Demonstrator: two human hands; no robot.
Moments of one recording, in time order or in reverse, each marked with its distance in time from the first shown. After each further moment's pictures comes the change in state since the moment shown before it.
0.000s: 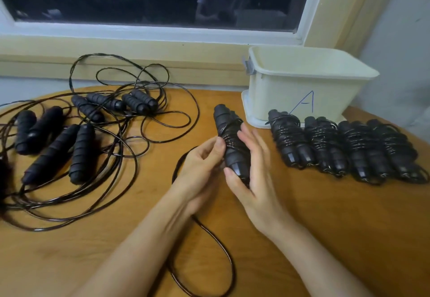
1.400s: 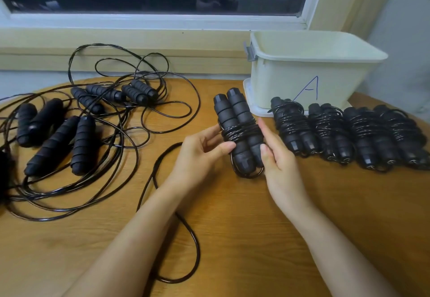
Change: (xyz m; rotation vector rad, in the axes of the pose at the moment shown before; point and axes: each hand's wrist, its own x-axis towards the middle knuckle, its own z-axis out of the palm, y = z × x) left_hand -0.002 0.006 -0.007 0.534 0.000 0.262; right_hand 0.006 0.014 -0.021 0.161 0.041 0.241
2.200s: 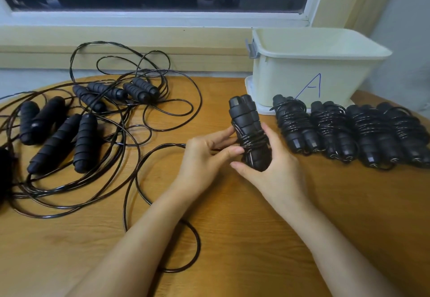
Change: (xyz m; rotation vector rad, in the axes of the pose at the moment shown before) left_hand -0.004 -0.007 0.007 0.178 0.095 0.063; right_hand -0.010 -0.012 0.001 -0.417 -0.009 0.126
